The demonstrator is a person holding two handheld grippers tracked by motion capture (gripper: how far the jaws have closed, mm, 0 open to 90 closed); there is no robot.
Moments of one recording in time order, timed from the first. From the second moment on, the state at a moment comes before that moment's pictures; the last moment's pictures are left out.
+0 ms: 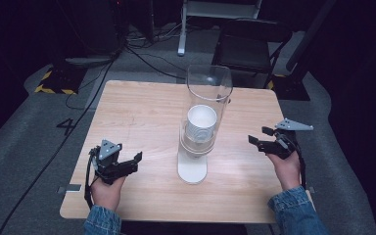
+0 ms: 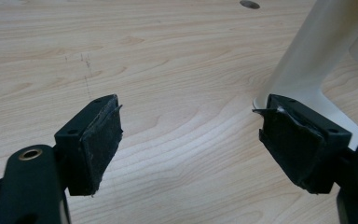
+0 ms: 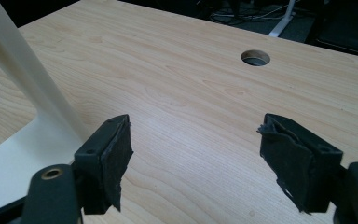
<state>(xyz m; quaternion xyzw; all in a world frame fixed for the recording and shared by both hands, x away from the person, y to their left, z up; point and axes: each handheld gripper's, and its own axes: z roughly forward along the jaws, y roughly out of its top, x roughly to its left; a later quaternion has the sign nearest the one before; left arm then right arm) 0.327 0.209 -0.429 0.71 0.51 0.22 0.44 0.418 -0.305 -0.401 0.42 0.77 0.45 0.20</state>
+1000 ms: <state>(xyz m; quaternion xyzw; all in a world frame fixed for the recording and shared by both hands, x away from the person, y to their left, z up) 0.335 0.209 -0.433 0.70 0.53 0.24 0.42 0.405 -0.261 -0.403 0.35 0.80 0.46 0.16</state>
